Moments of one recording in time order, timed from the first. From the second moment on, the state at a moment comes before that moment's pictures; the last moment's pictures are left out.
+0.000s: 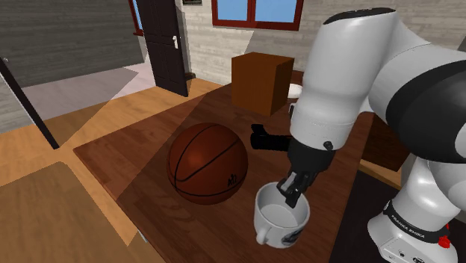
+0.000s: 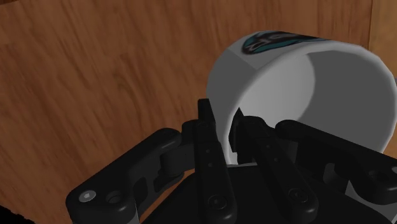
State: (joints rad) arm 0.32 -0.61 0.61 -2.53 0.39 2.03 0.69
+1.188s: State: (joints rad) arm 0.31 -0.47 0.71 -2.68 0.42 2.32 0.69
